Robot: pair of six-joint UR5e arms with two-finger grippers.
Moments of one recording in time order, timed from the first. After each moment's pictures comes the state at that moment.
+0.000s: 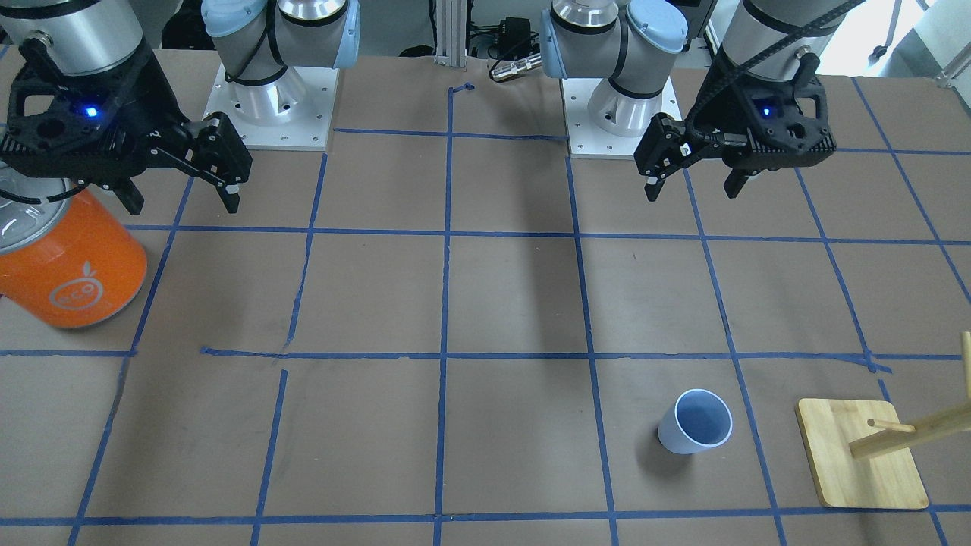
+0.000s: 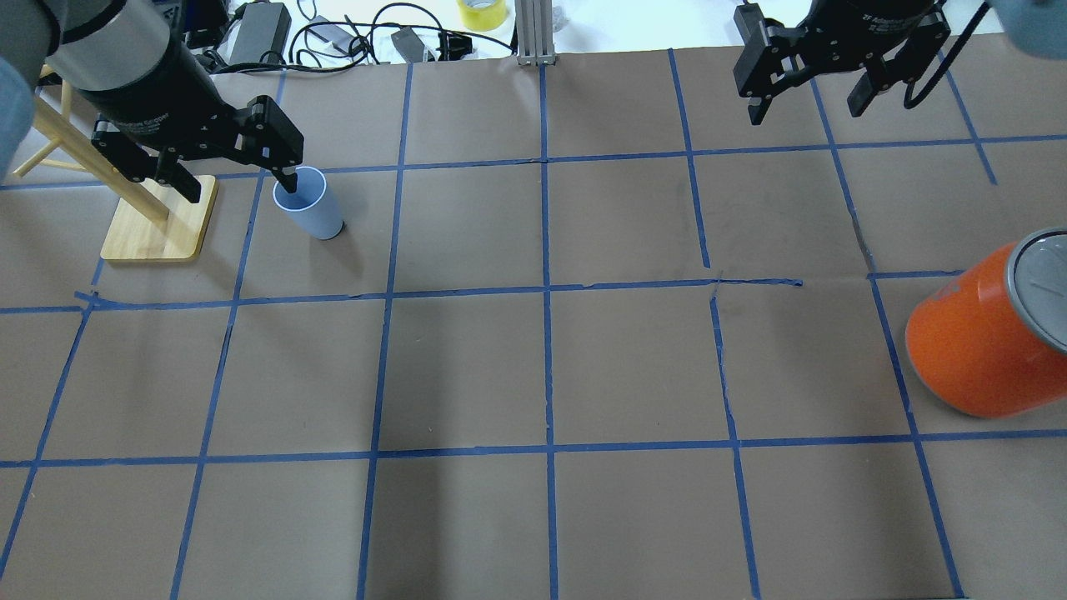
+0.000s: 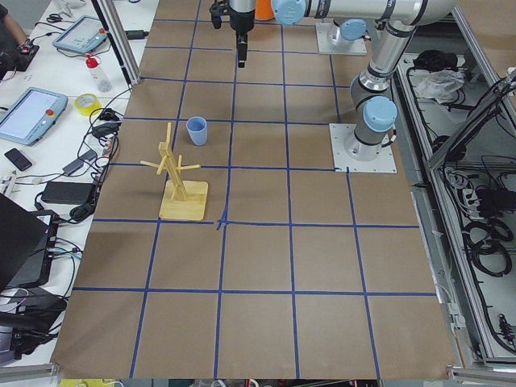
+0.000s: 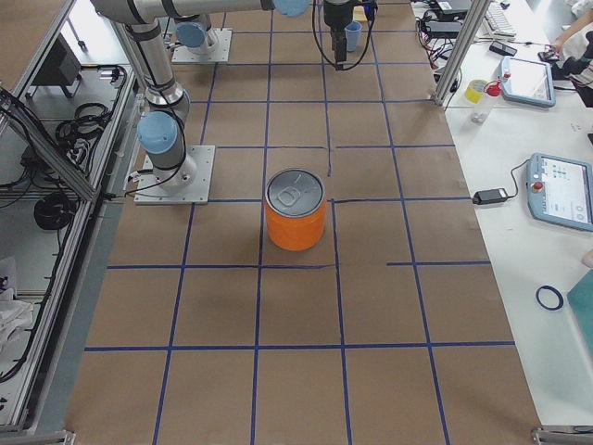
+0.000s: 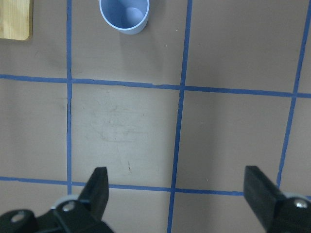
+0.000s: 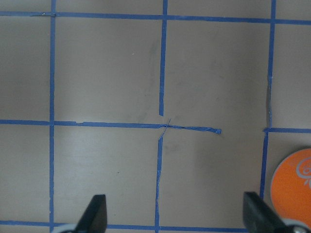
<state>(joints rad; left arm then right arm) -1.52 -1.53 -1.56 -1.57 1.58 -0.02 1.55 -1.51 1.42 -1.56 -1.56 -0.06</state>
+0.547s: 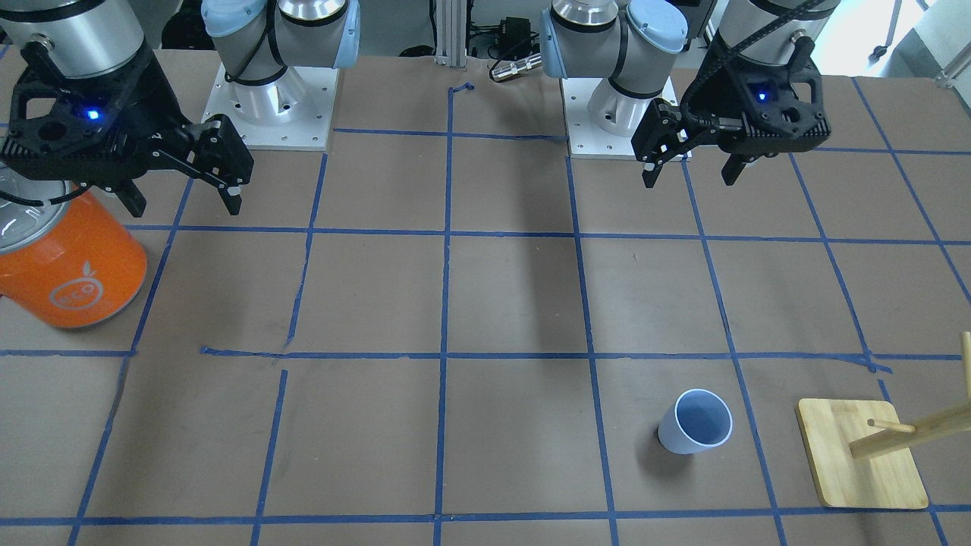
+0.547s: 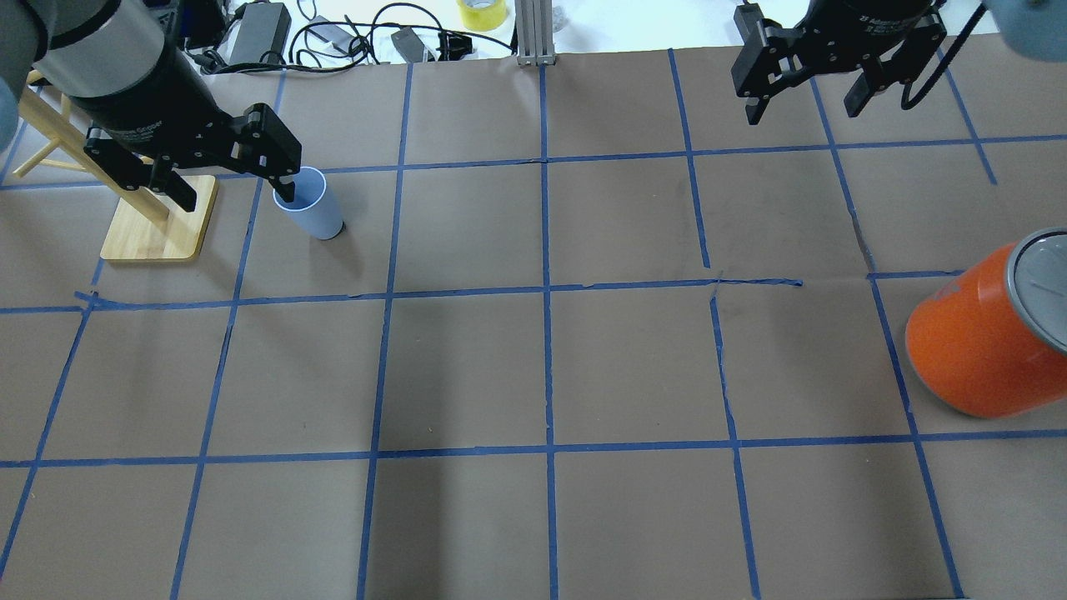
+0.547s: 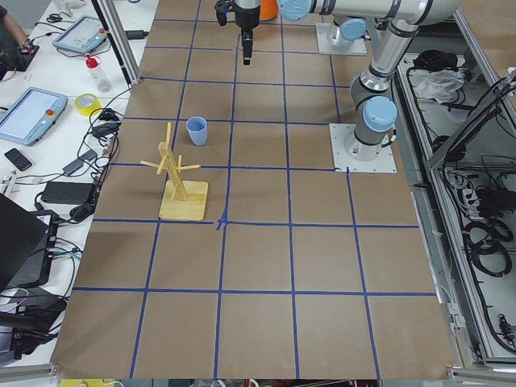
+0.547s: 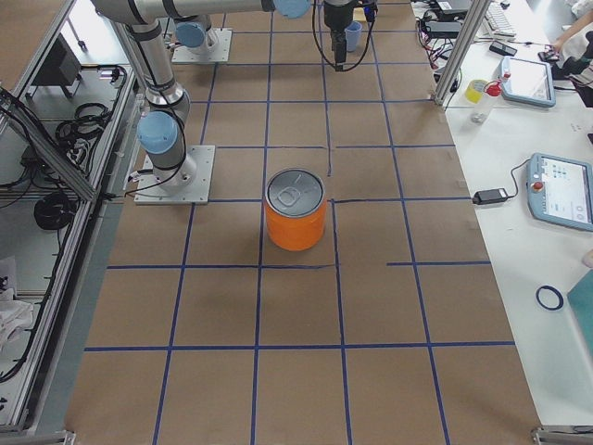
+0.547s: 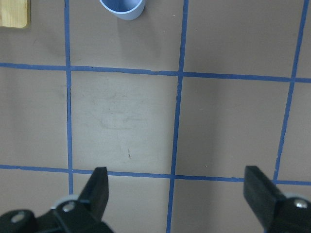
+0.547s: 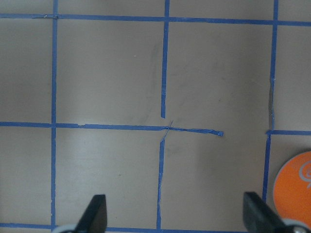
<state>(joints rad) -1.52 -1.52 -1.56 -1.59 1.59 -0.02 1.55 -1.51 1.42 -1.58 -1.56 -0.06</state>
